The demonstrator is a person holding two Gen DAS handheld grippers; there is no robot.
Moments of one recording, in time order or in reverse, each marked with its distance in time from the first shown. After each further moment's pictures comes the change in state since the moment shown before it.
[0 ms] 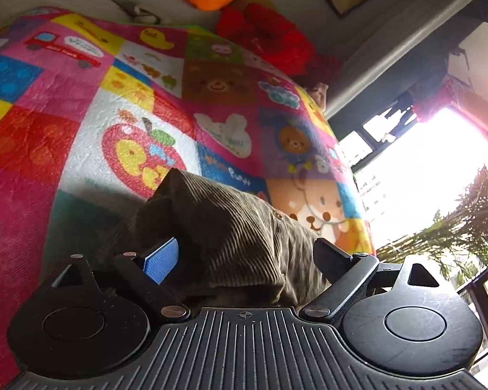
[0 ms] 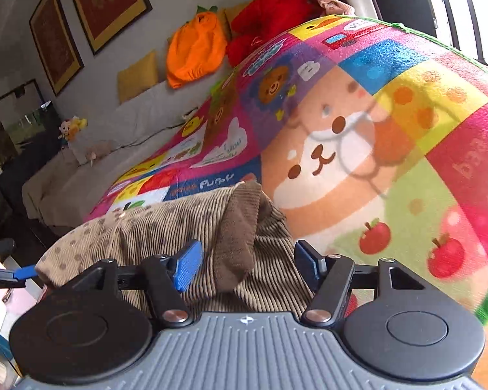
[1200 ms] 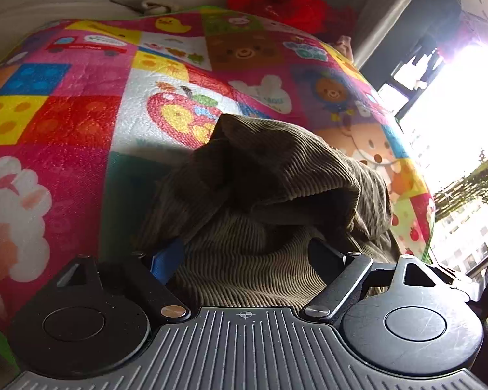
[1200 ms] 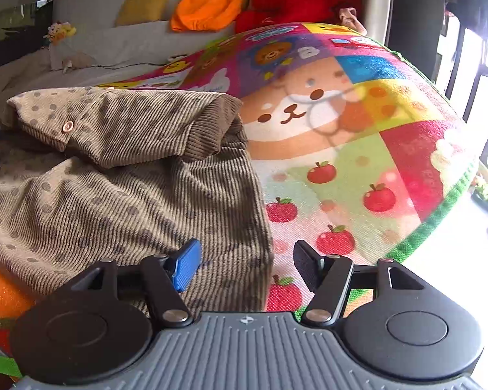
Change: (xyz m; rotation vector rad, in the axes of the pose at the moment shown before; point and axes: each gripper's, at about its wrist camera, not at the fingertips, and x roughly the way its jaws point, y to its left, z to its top) left arm -0.025 0.004 -0.042 0.207 0.060 0.202; right arm -0.049 0.014 -0.077 -0.359 0.076 -0.255
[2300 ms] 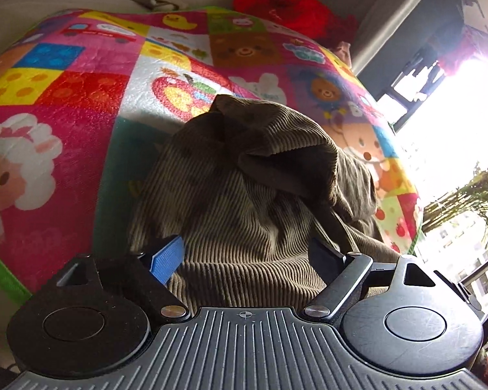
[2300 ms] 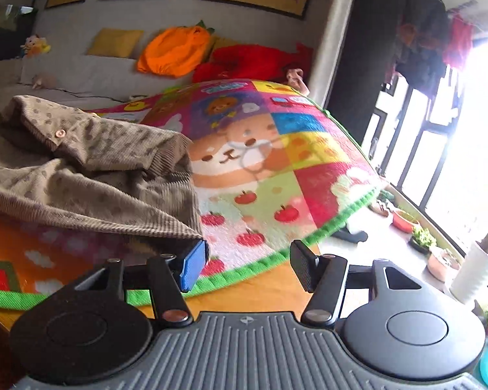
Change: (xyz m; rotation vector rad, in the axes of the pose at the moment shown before) left arm -0.021 -0.005 -0.035 -0.053 -0.006 -0.014; right arm -0.072 -0.001 -0.049 -0.070 -0.188 -0.277
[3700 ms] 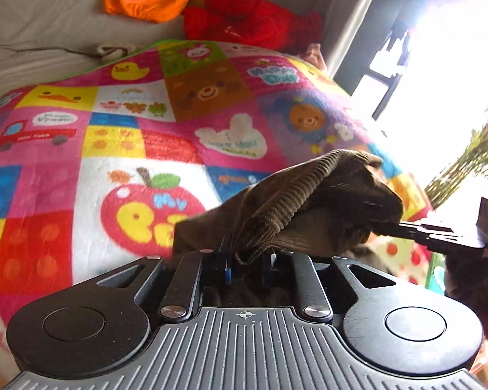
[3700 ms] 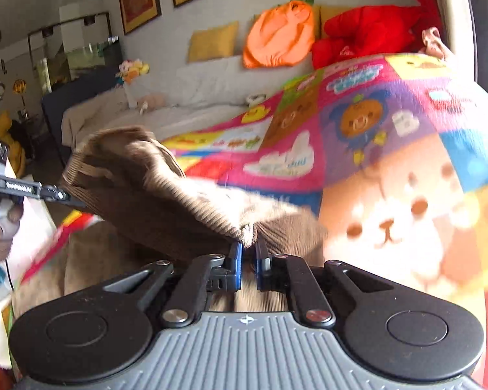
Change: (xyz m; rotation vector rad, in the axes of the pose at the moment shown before) left arm 0.054 -0.035 0.101 0.241 -0.010 0.029; right arm 0.158 0.031 0.146 0.088 0.128 0.642
